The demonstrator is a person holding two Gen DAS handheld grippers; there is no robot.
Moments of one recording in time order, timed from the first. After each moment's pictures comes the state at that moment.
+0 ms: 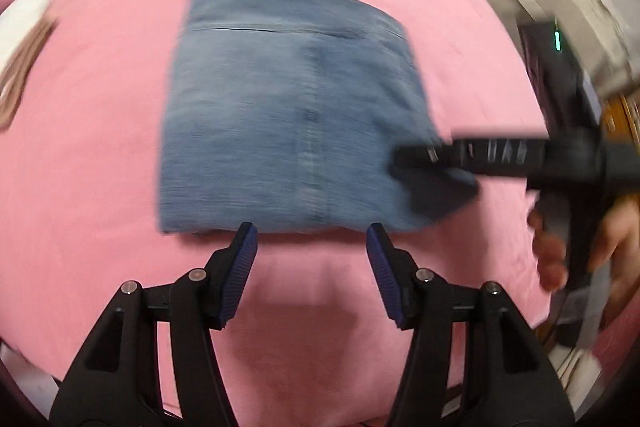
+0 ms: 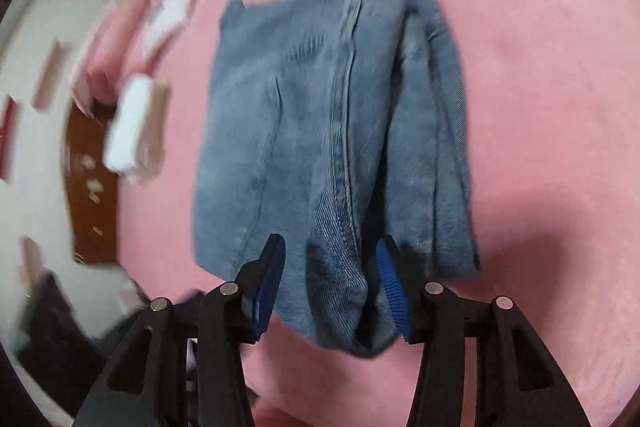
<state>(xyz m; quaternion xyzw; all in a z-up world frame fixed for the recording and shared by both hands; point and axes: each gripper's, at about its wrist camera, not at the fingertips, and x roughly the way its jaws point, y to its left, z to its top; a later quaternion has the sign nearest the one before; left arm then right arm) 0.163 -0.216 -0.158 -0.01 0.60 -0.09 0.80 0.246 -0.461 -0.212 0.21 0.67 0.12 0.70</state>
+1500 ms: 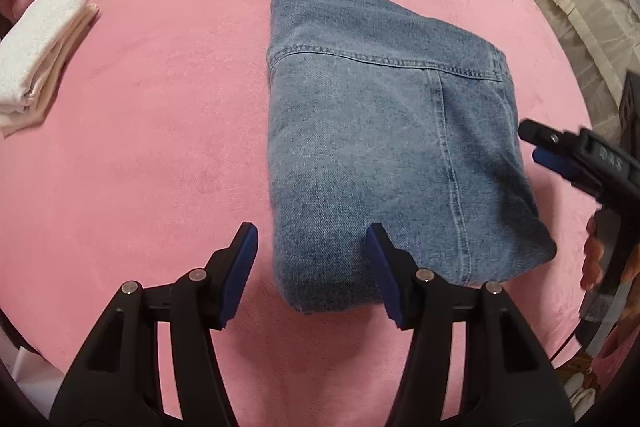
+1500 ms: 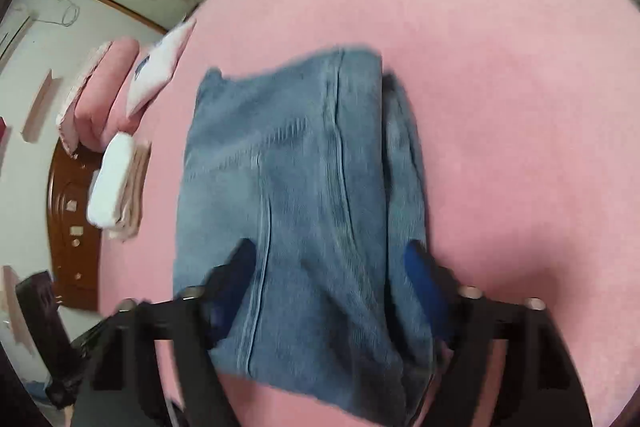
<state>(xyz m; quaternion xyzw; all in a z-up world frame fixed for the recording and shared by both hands) 0.228 -0.152 -0.178 0.01 0.60 -0.02 0.80 0.267 -0.498 -0.167 0.22 0.57 0.06 0.79</state>
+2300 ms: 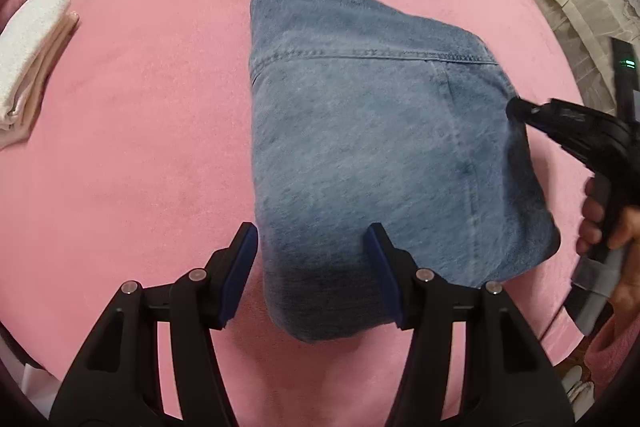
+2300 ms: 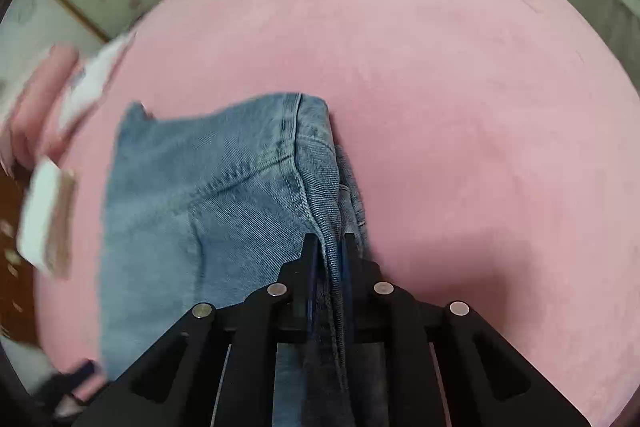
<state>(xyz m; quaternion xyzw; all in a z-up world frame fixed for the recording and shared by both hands) 0.252 -0.156 -0.180 0.00 0.61 -0.05 0.79 0.314 -0.513 -0.170 0.19 0.55 -0.03 0.81</state>
